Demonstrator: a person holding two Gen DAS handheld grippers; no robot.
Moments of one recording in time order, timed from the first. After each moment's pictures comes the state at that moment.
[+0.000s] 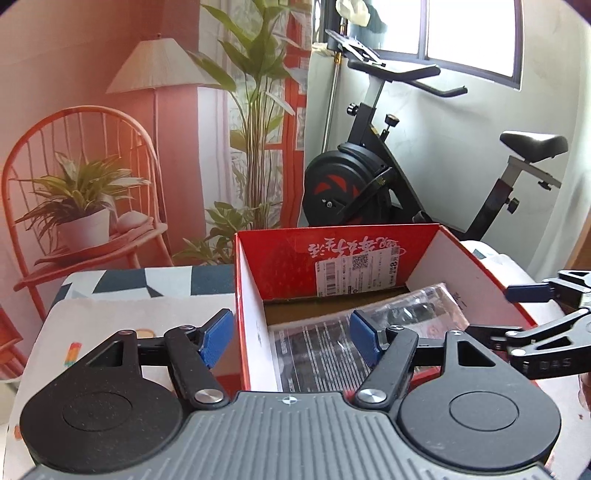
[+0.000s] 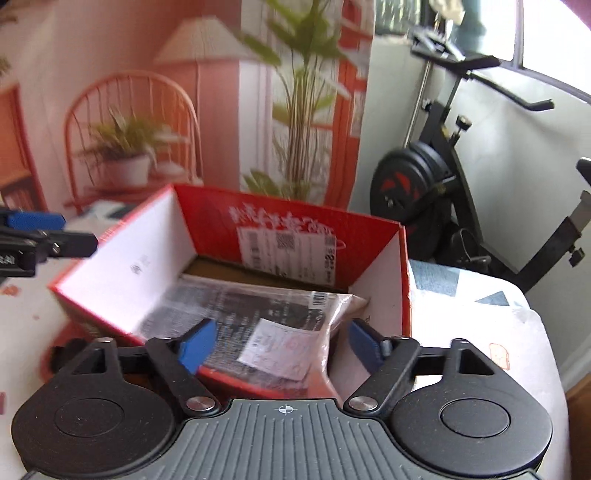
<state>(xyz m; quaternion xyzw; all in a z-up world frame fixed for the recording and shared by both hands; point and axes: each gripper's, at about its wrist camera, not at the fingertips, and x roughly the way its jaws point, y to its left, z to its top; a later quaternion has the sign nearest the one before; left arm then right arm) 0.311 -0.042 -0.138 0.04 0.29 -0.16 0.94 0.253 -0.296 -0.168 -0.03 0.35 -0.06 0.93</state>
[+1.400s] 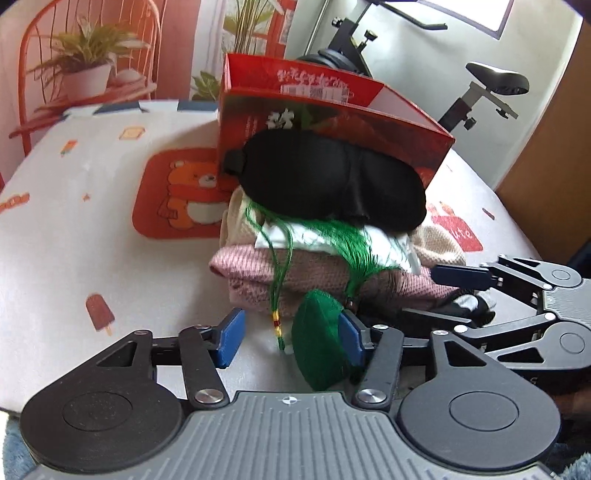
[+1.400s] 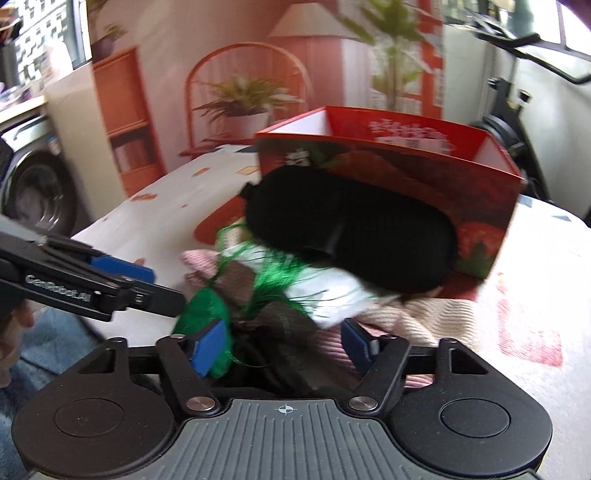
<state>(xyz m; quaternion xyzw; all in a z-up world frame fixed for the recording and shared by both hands) 0.147 0.003 -0.225 -0.02 0.43 -0.21 0.88 0.071 -0.185 -0.231 -0.01 0.38 0.08 0.92</state>
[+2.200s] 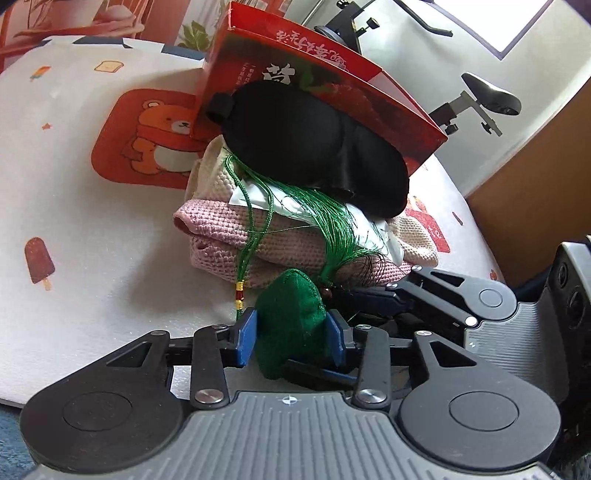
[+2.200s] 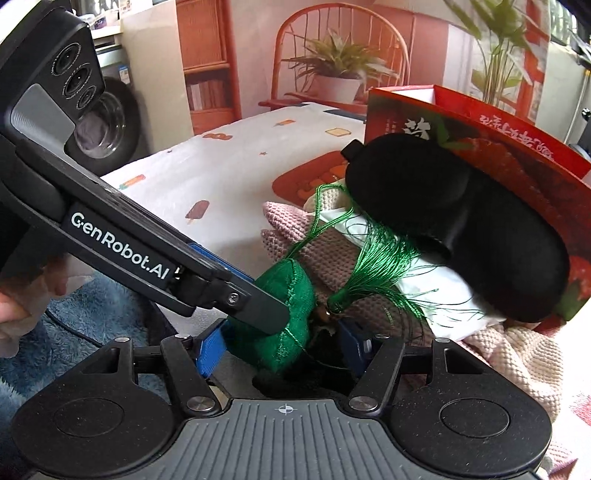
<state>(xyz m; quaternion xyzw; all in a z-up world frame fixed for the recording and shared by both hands) 0.164 0.009 -0.255 -0.12 0.48 -0.26 0.83 0.099 -0.138 -0.267 -0.08 0.42 0.19 0.88</state>
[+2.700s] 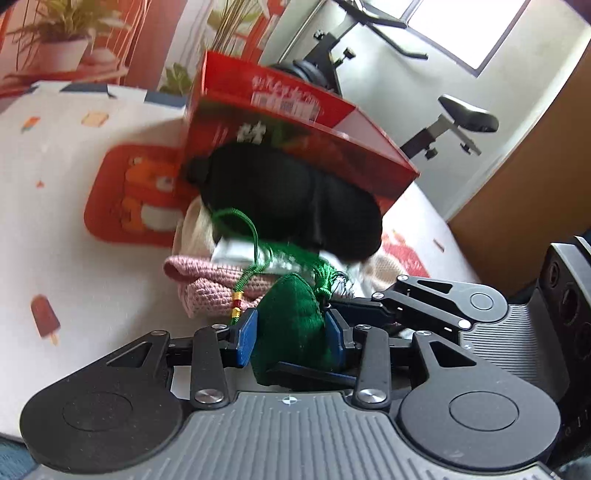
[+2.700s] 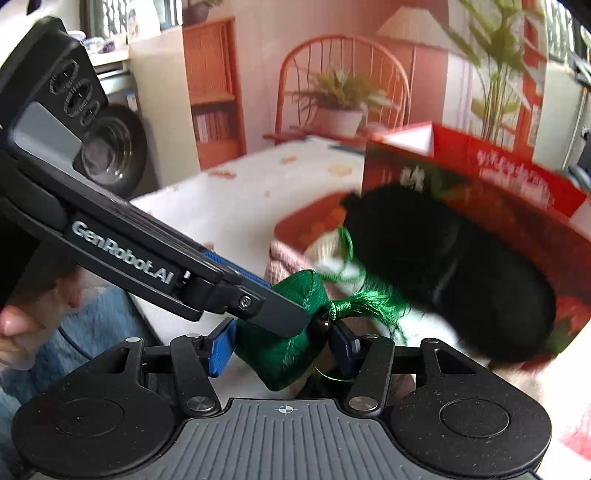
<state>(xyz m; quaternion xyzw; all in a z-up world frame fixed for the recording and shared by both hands) 0.164 0.009 -0.218 -0.11 0.42 -0.27 0.86 0.103 -0.143 -0.236 -0.08 0.37 0.20 0.90</state>
